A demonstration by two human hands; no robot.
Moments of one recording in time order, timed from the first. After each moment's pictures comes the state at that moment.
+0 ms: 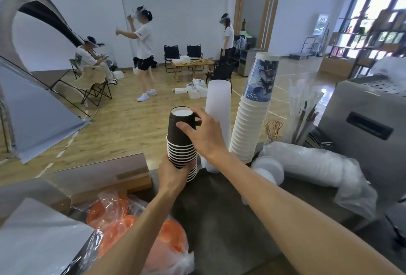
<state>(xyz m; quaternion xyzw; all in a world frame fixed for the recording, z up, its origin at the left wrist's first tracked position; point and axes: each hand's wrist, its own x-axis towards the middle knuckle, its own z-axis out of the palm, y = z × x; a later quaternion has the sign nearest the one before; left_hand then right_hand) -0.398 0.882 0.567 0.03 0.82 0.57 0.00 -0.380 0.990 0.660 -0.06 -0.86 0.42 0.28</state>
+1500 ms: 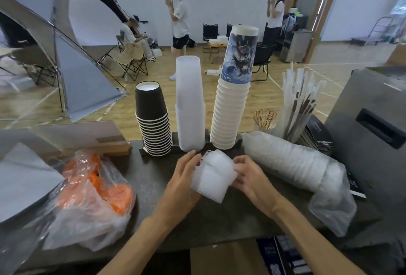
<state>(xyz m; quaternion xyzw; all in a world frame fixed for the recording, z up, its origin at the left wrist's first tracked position) -0.269 0.972 0.517 0.29 0.88 0.35 -0.15 -0.228 1.184 0.554 -0.06 -0.69 0.72 -0.04</state>
